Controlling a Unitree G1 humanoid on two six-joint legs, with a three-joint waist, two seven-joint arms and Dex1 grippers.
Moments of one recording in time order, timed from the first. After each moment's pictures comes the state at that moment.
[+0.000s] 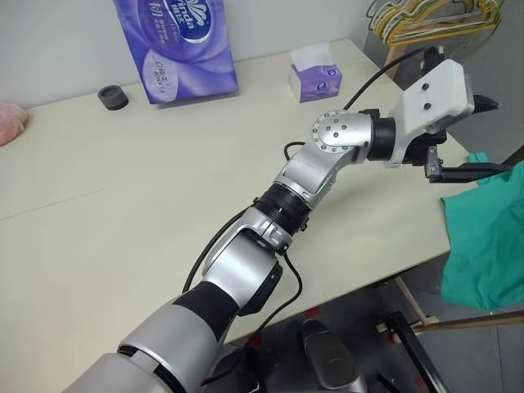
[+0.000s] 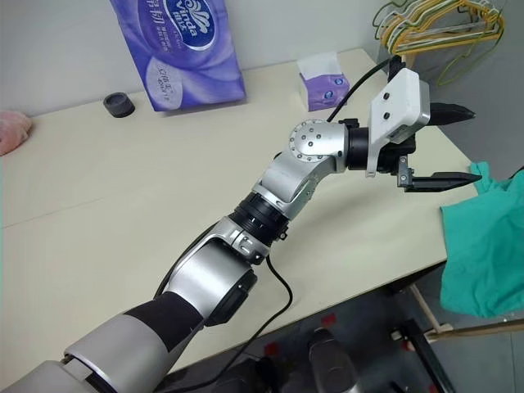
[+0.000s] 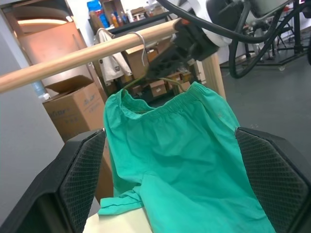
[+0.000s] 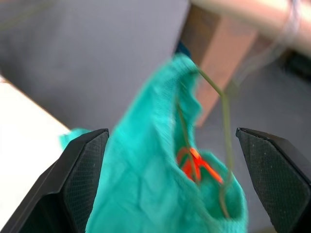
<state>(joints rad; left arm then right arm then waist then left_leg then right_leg) -1.34 -0.17 -0.27 0.72 -0.23 -0.10 -0.97 -0.59 -1.21 -0.86 -0.32 1.13 1.60 -0.59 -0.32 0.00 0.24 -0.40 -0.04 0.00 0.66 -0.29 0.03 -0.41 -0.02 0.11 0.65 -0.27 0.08</state>
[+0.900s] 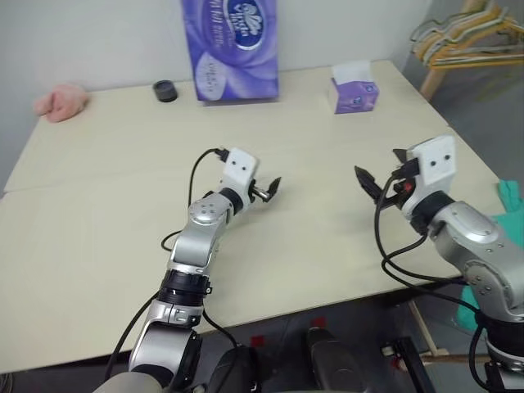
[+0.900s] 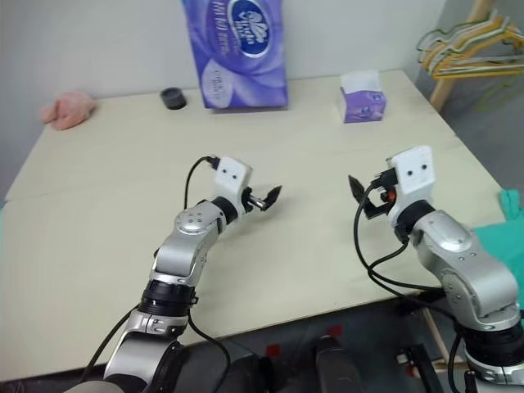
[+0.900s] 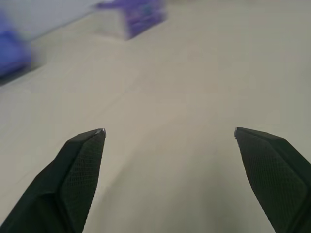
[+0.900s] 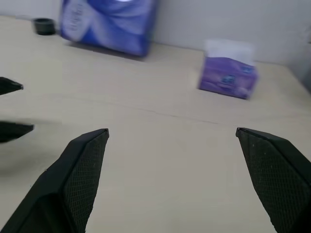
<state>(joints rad) -0.56 0.17 -0.01 0.08 0.00 0.44 -0.34 -0.36 -0.62 -0.01 -0.50 0.51 0.67 0.11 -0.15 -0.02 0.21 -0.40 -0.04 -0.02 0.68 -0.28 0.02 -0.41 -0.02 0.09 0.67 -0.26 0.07</state>
